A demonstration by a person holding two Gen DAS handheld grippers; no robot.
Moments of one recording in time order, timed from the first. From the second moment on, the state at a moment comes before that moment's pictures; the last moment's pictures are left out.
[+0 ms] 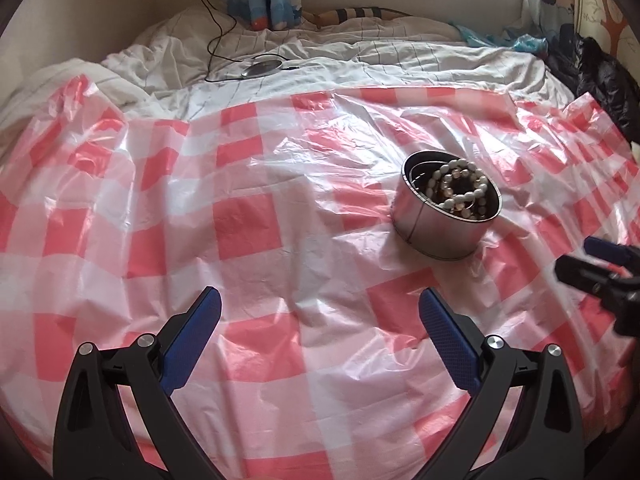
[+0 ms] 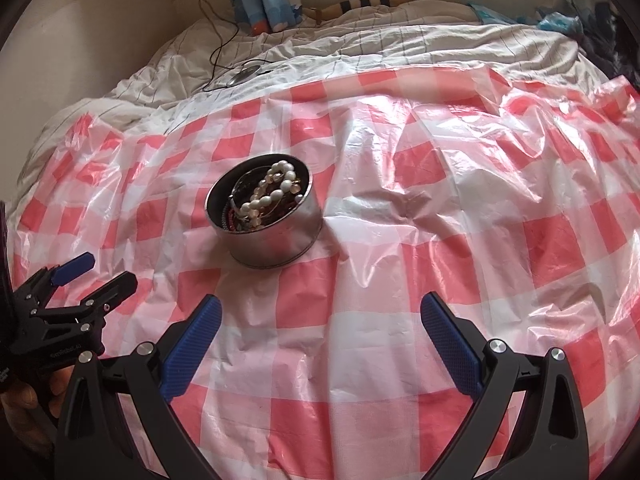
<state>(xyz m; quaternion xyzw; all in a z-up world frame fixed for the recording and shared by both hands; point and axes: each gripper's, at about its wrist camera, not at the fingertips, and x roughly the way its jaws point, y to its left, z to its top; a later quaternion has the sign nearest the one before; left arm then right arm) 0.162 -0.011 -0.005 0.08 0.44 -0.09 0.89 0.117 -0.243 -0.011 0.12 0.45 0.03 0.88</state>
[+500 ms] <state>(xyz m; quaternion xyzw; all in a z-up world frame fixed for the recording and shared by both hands) 0.173 -0.003 -0.031 0.09 0.49 -0.07 0.87 0.115 -0.256 -0.012 0.11 0.45 0.00 0.88</state>
